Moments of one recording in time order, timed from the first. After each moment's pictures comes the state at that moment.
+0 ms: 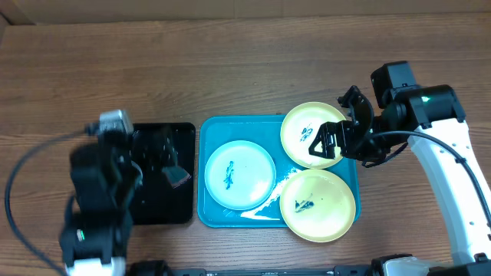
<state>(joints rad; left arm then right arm) 0.07 0.83 0.89 -0.63 0.14 -0.25 0.17 1.48 1.42 -1.41 -0.50 0.07</state>
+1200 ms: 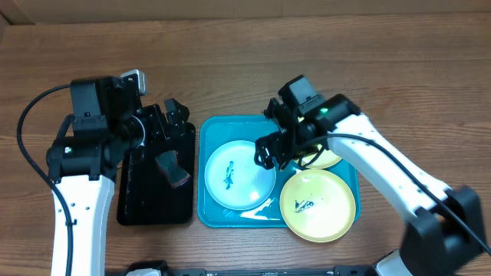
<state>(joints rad) 0.07 1.24 1.25 -0.93 0.37 -0.25 0.54 1.72 1.33 -0.99 -0.39 0.17</state>
